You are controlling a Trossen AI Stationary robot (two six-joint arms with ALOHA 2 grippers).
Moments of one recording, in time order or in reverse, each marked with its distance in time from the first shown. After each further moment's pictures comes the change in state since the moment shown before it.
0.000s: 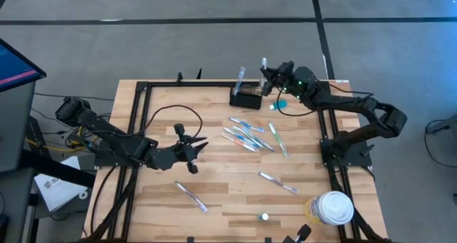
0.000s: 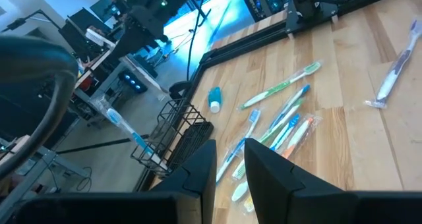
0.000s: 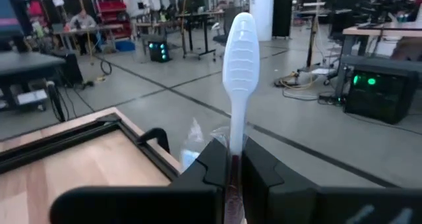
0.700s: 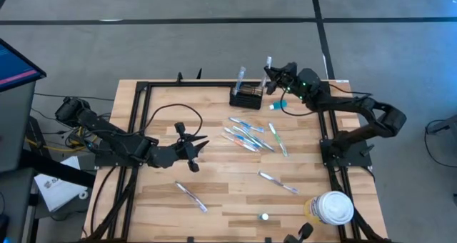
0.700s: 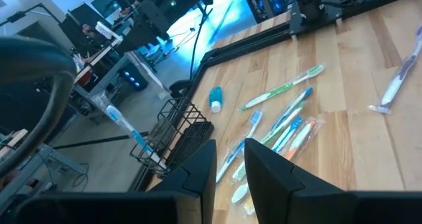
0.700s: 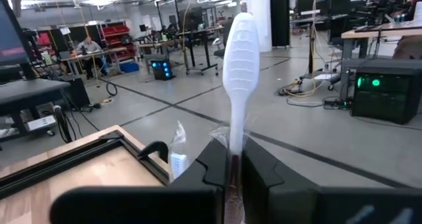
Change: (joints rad) left arm 0.025 0.000 0.000 0.010 0.017 -0.015; right arm -0.053 0.024 -0.074 0.159 -0.063 0.070
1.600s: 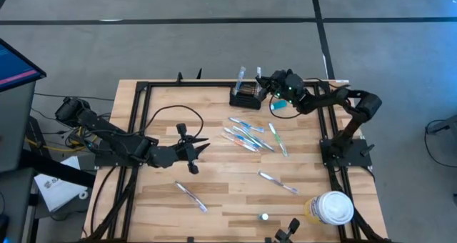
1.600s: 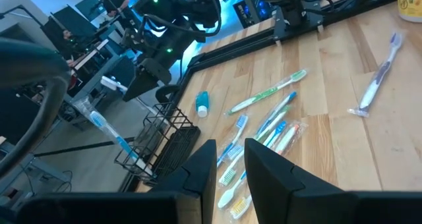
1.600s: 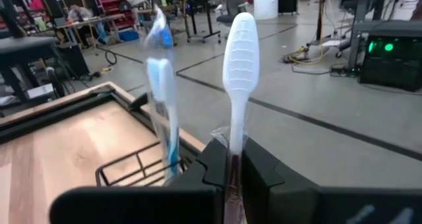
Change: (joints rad) left arm 0.000 0.000 0.000 0.007 0.058 -0.003; right arm 0.006 0.299 0.000 0.176 -0.013 0.001
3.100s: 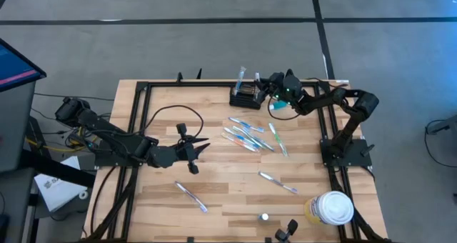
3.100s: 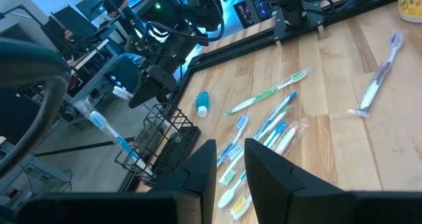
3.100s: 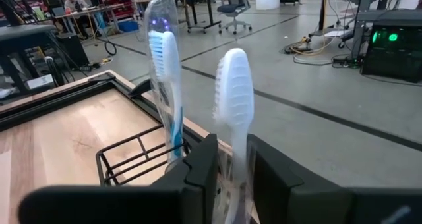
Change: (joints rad) left arm 0.000 0.000 0.000 0.001 0.000 0.000; right arm 0.021 0.028 0.000 -0.011 0.009 -0.001
